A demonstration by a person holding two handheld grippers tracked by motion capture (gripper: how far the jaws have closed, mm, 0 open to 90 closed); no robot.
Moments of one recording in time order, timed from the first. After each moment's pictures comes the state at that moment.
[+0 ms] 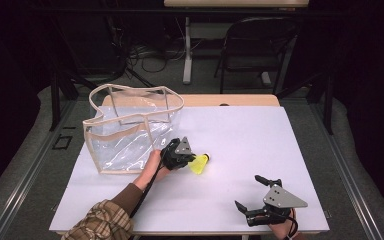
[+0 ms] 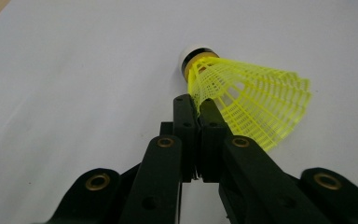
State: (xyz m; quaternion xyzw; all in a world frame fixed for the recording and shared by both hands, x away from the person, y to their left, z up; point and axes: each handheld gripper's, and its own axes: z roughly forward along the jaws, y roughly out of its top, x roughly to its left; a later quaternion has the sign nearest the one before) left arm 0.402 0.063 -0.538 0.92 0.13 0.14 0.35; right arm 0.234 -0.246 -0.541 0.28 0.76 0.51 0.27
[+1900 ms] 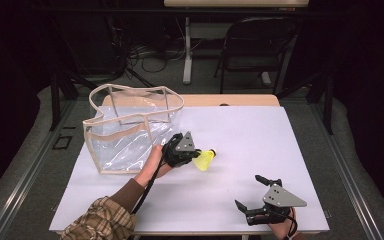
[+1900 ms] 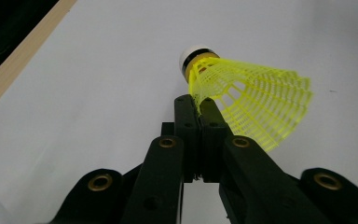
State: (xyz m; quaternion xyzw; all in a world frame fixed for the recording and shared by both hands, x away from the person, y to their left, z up) left arm 0.388 0.055 -0.492 0.91 0.10 0.16 0.38; right arm 0.235 -0.246 -0.543 0.29 0.77 0.51 0.27
